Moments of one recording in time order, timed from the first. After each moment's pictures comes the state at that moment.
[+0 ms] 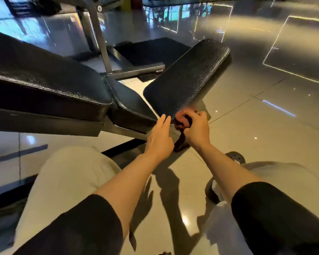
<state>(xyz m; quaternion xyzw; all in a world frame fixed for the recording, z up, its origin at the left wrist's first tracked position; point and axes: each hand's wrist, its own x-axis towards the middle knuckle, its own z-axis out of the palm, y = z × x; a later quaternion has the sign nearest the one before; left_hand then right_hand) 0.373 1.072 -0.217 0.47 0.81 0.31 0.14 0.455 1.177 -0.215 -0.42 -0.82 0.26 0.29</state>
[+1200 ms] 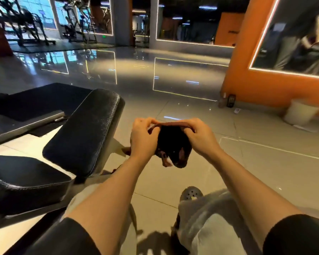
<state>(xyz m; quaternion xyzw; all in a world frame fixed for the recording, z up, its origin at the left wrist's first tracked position) 0.486 1.162 -0.100 0.60 0.56 0.54 0.20 0.653 1.175 -0.083 -0.53 -0.74 0.15 0.38</state>
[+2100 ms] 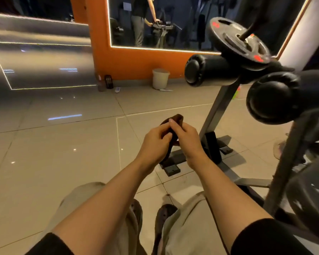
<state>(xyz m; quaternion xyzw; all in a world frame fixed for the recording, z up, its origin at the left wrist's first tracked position) 0.782 1.050 -0.097 0.73 0.20 0.30 0.58 0.880 0.995 -0.097 -0.69 -0.35 0.20 0.60</state>
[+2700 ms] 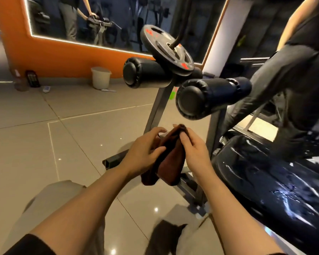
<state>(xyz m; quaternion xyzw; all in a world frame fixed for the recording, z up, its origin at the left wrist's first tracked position) 0.837 0.988 -0.093 0.86 -0.02 0.25 0.44 0.896 0.843 -0.062 -0.73 -0.31 0.03 0.61</state>
